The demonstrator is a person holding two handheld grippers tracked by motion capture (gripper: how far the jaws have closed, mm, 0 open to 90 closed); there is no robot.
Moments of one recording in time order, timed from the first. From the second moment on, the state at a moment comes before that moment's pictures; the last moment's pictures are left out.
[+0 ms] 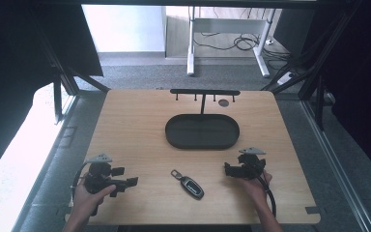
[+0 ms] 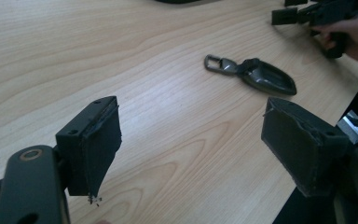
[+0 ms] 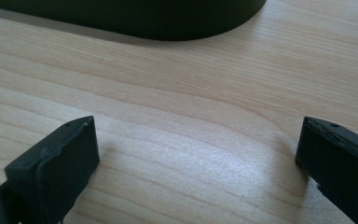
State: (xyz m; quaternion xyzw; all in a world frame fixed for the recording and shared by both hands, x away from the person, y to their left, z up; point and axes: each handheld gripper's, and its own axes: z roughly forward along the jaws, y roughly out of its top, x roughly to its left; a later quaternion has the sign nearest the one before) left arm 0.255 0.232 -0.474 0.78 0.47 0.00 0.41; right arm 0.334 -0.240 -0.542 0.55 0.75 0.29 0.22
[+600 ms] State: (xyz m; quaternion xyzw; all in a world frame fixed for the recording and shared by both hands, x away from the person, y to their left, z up) left arm 0.255 0.235 -0.476 0.78 0.48 0.02 0.40; right arm 0.313 -0.246 -0.500 0.48 0.79 0.33 0.20
